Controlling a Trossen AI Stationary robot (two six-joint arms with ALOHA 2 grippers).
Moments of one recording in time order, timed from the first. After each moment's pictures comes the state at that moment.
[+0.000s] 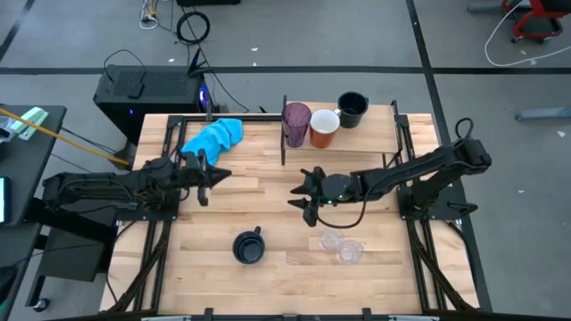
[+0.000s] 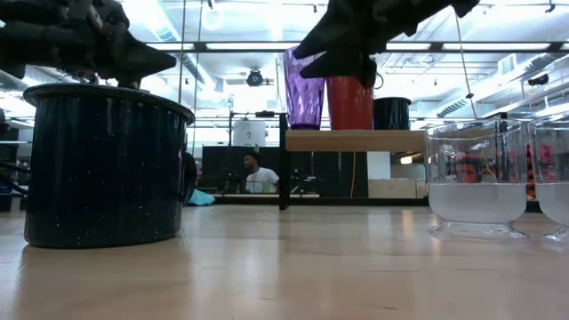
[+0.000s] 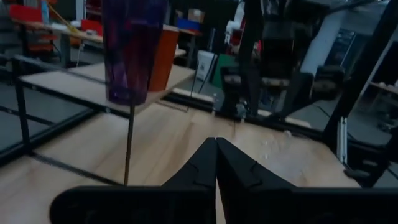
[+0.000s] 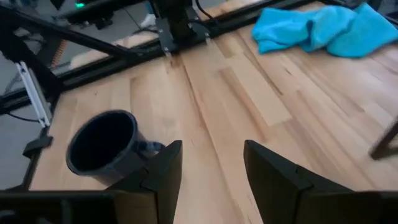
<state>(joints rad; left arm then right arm) 0.11 0.44 0.17 0.28 -0.08 -0.21 0.17 1.49 0.94 0.06 0.26 0.41</state>
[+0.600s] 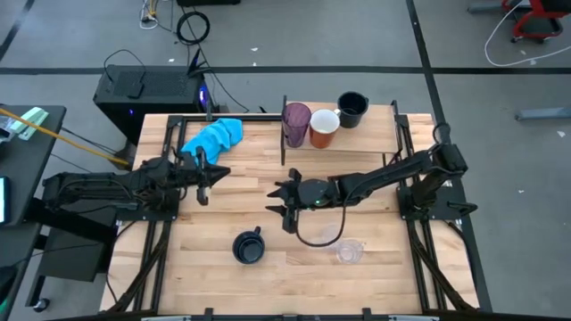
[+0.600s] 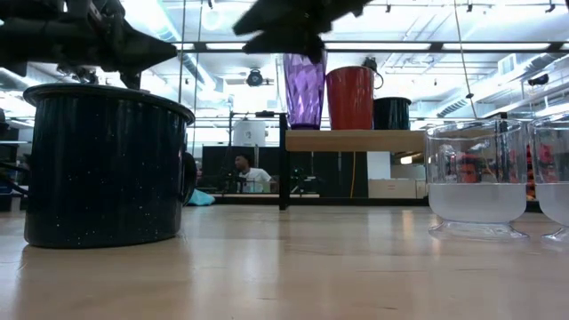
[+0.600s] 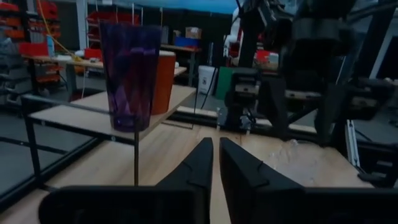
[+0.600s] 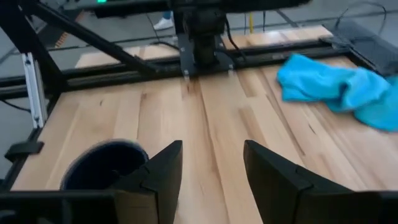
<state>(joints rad) 0.11 0.44 0.17 0.35 -0.09 -0.11 0.19 1.72 1.23 0.05 0.26 0.20</state>
